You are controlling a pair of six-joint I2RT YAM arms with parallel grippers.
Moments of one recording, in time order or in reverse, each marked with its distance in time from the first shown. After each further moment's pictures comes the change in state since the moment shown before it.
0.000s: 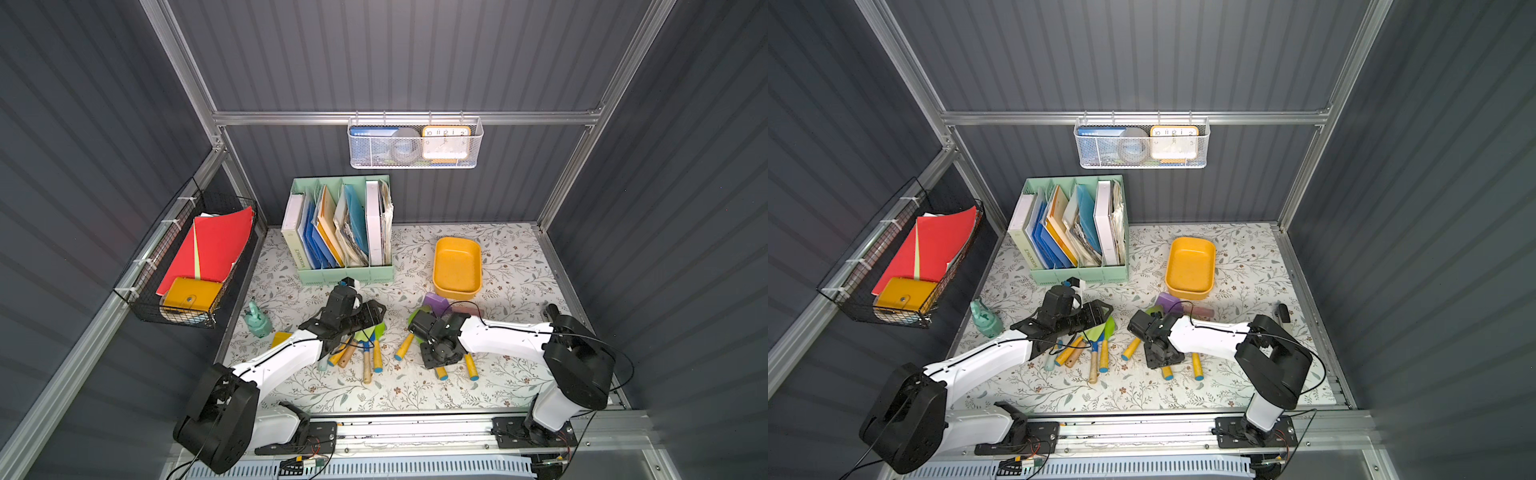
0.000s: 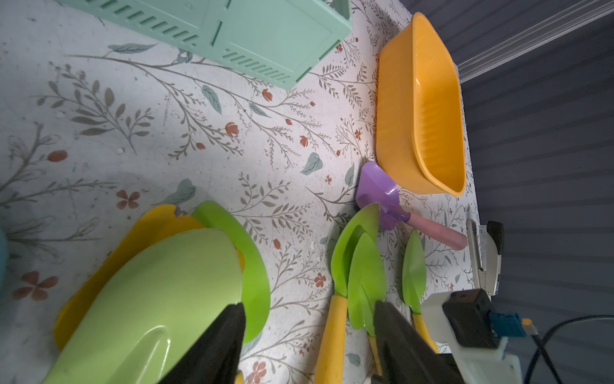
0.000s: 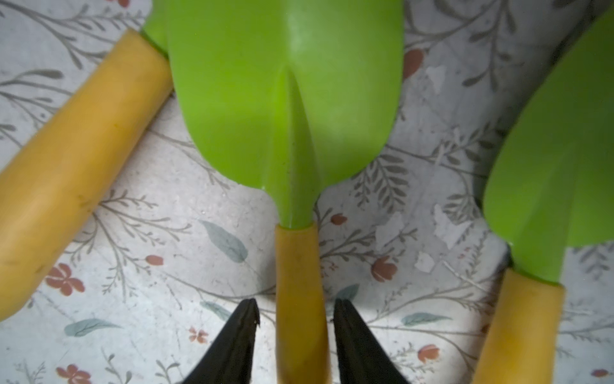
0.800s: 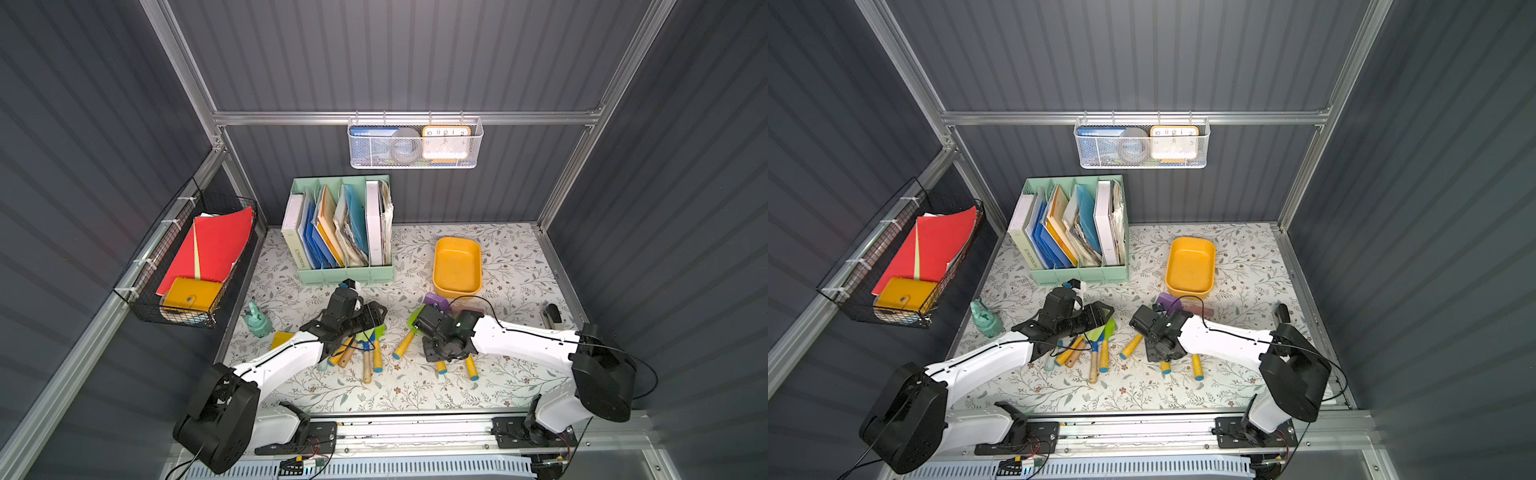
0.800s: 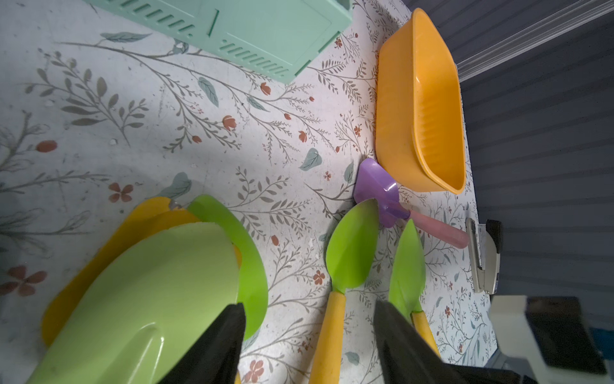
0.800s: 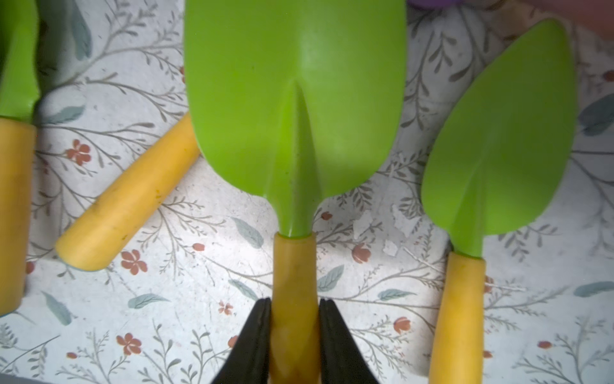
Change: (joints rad) left arm -0.013 0.000 -0.014 0.019 -0.007 -0.012; right arm 0.004 -0.137 0.026 -0.038 0.056 0.010
